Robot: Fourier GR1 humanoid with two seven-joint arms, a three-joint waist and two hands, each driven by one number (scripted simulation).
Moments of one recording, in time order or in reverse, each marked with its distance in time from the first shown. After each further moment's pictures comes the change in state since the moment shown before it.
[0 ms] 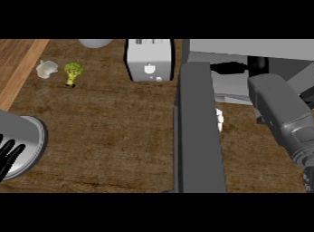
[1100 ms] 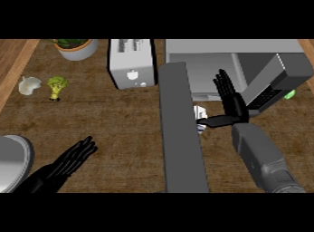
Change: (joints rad) left arm -0.065 -0.099 -0.268 0.199 -0.419 -0.118 -0.158; right arm 0.331 0.163 -0.042 -0.073 -0.129 0.530 -0.216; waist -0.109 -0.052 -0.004
